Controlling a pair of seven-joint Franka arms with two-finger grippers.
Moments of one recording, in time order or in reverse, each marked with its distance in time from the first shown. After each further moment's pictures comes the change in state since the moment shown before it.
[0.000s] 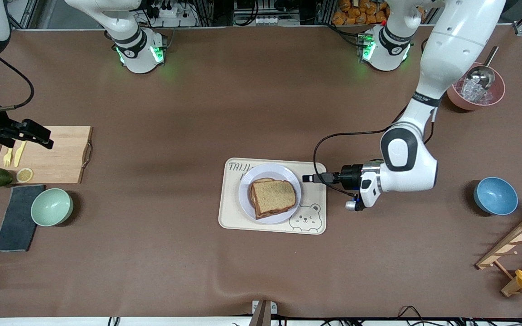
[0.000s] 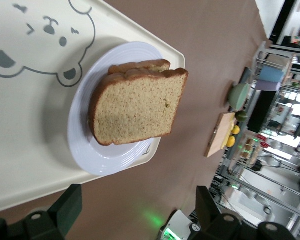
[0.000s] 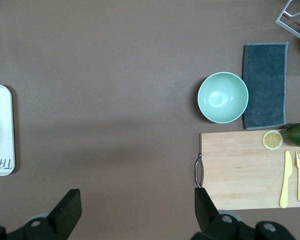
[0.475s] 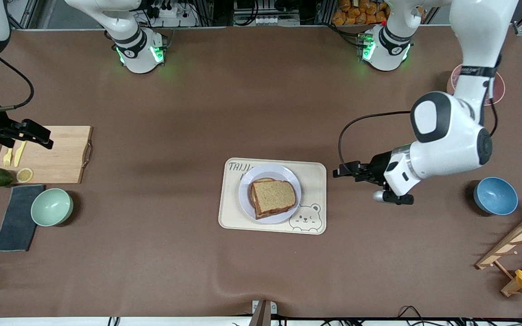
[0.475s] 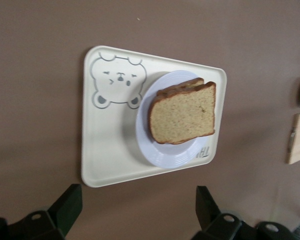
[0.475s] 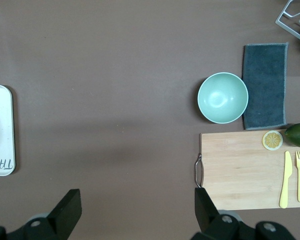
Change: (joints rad) left arm 0.044 -0.213 0.002 0.008 0.492 -0.034 -0.166; right arm 0.000 0.000 0.000 0.001 0.000 0.001 0.000
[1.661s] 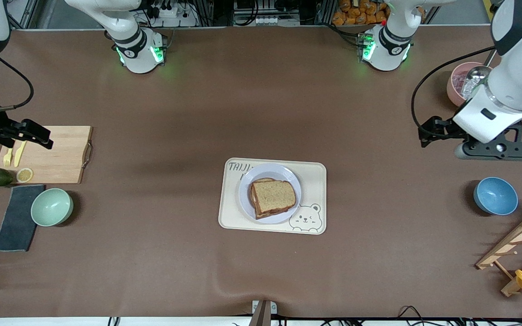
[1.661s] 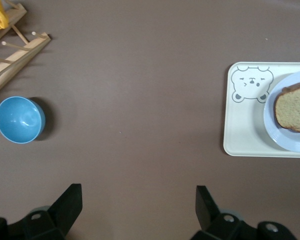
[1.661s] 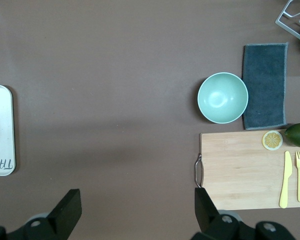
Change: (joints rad) left arm 0.050 -0.185 0.006 0.296 0.621 -0.475 -0.184; right arm 0.000 0.001 0.000 0.002 0.000 -0.003 0.000
